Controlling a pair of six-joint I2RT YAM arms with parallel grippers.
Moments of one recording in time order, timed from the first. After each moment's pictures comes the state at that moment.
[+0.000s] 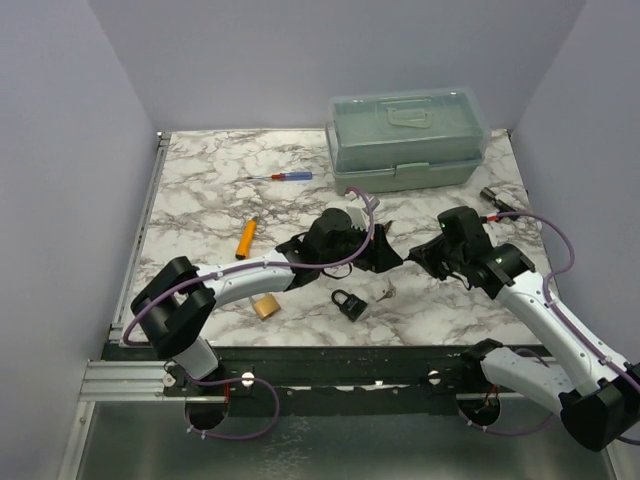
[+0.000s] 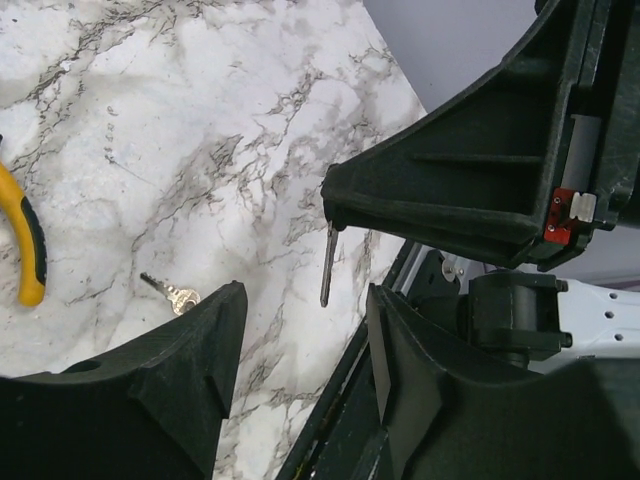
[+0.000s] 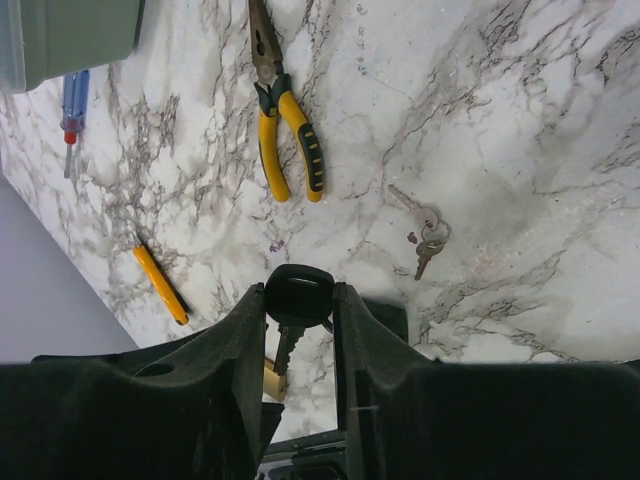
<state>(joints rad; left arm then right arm) -0.92 1.58 0.96 0.31 0.28 -0.68 0.48 0.98 0.88 -0.81 0.21 1.37</state>
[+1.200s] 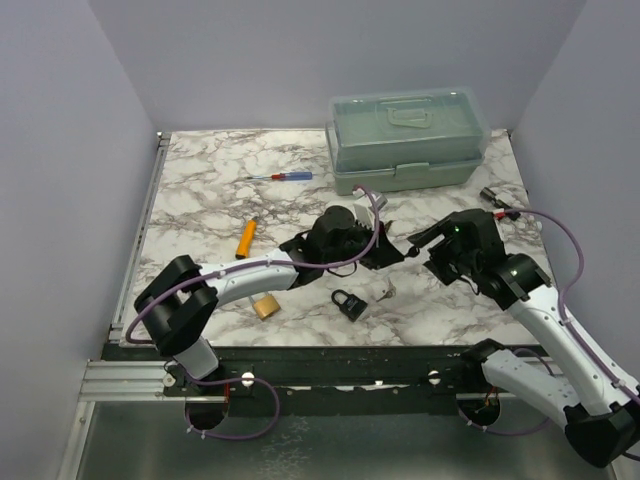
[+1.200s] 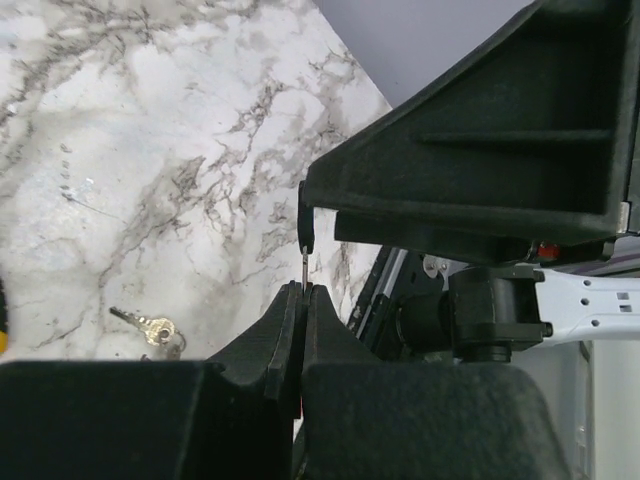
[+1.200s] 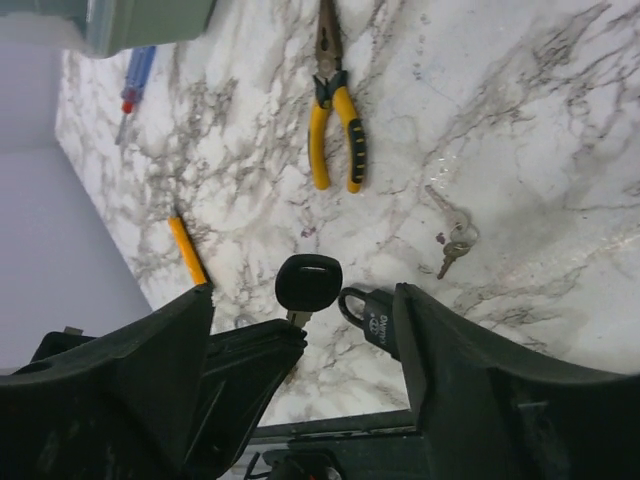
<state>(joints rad) -0.94 1.63 1.02 0.36 0.34 -0.65 0.47 0.89 0.88 -0.79 0.19 1.30</state>
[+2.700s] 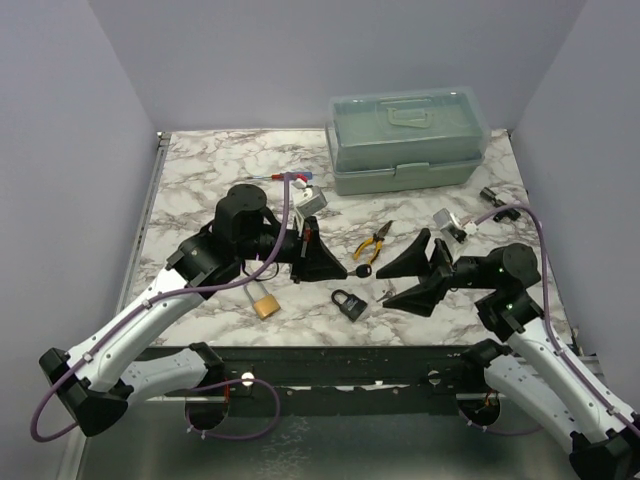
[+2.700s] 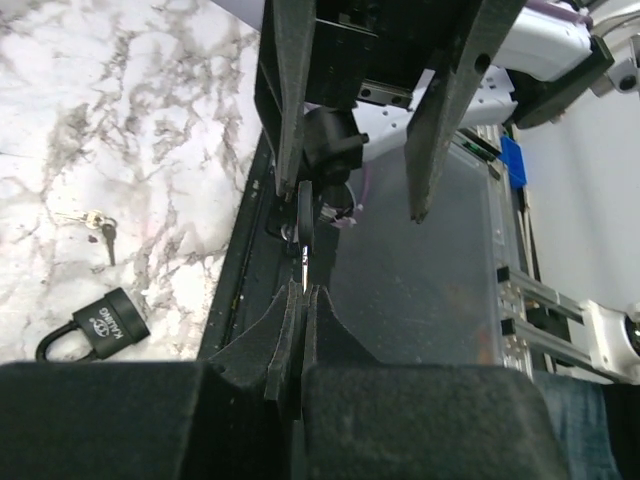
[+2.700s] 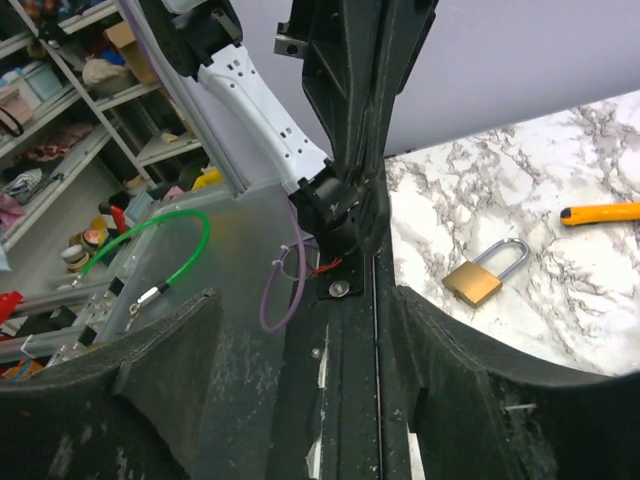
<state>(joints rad) -0.76 1.02 1.12 -0.37 0.79 -0.36 0.47 0.66 0.56 0.38 -1.09 0.58</state>
